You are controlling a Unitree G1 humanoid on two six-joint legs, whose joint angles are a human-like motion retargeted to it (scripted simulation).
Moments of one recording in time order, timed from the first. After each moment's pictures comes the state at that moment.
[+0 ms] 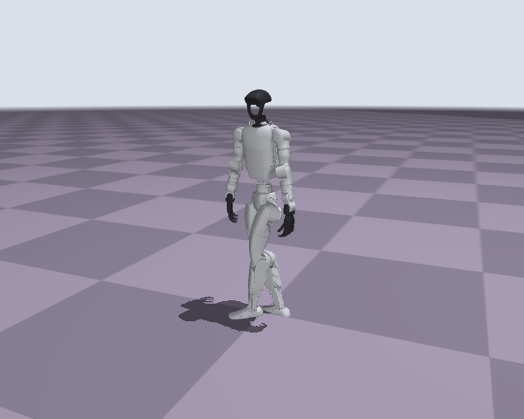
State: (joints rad) left arm -0.20 0.22 0.27 1.59 0.28 0.11 -0.27; right arm -0.06 -0.22 0.05 1.45 -0.54 0.17 0.16; waist 0.47 -0.08 0.11; left_leg -0.16 -0.29 -0.07 0.03 0.10 -0.05; right_leg 0.20 -0.06 -1.07 0.11 -0.34 0.10
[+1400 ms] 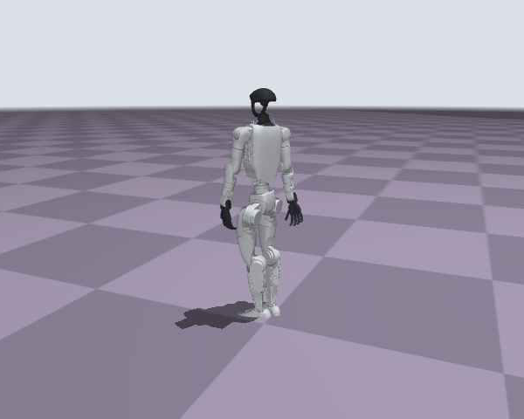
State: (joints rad) left arm -0.14 0.12 0.23 1.52 0.19 0.10 -0.27; right arm 0.06 -0.17 -0.01 1.55 -0.45 0.23 0.22; waist -0.31 0.10 -0.06; left_leg -0.06 -0.05 0.34 -0.03 -0.02 0.15; right_leg -0.04 0.06 -0.36 0.04 -0.11 -0.05
